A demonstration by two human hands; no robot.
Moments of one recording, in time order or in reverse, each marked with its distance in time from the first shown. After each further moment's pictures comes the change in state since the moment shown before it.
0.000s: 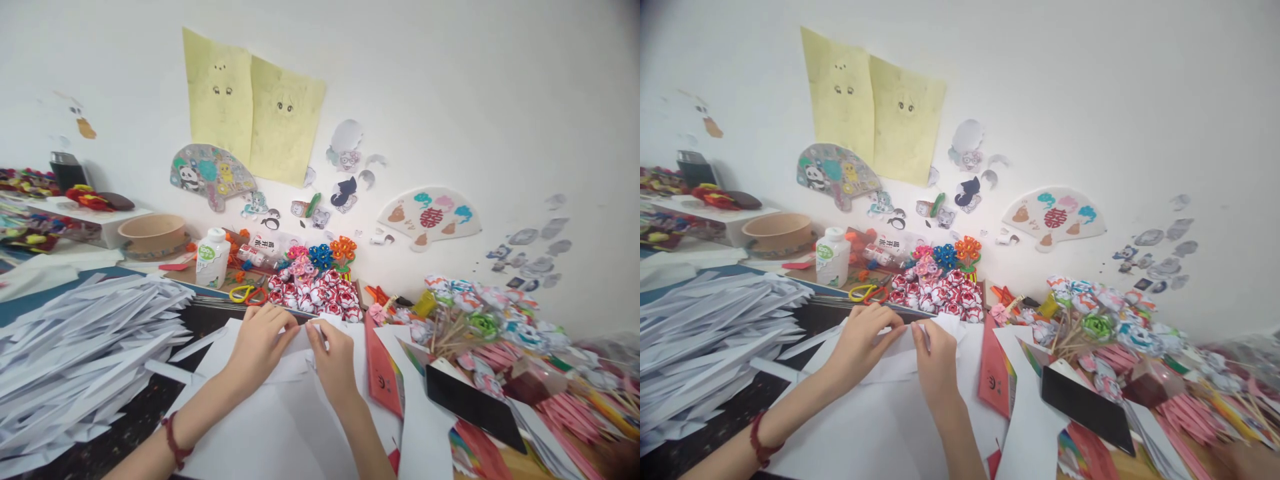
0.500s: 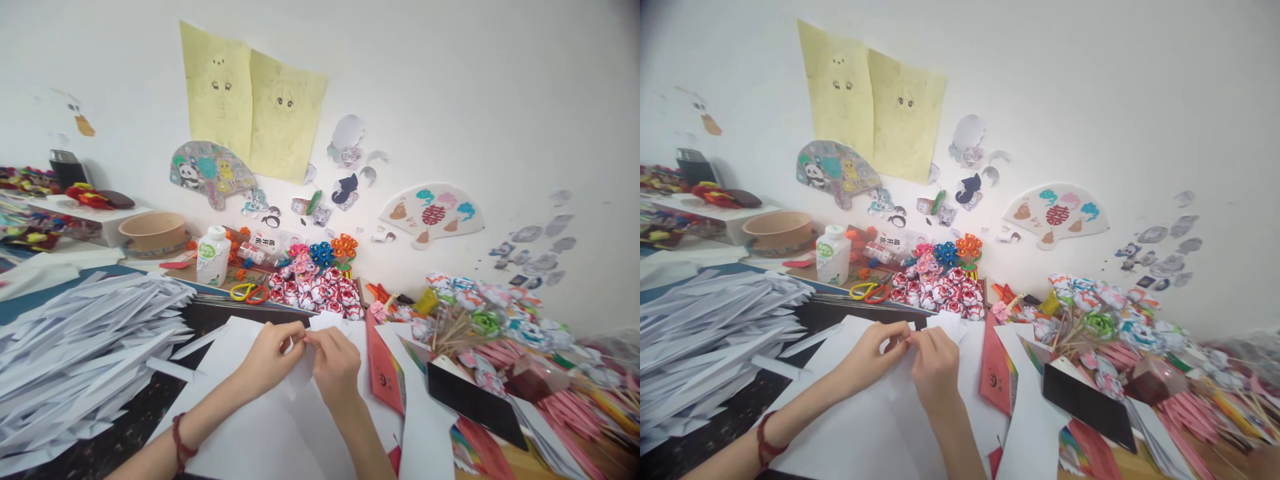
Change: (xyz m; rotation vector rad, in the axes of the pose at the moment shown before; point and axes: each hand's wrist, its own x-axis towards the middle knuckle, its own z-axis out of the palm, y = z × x) left_hand -0.004 0.010 0.014 -0.303 -0.207 -0.134; right_hand -0.011 0.014 0.008 -0.228 0.244 -0.461
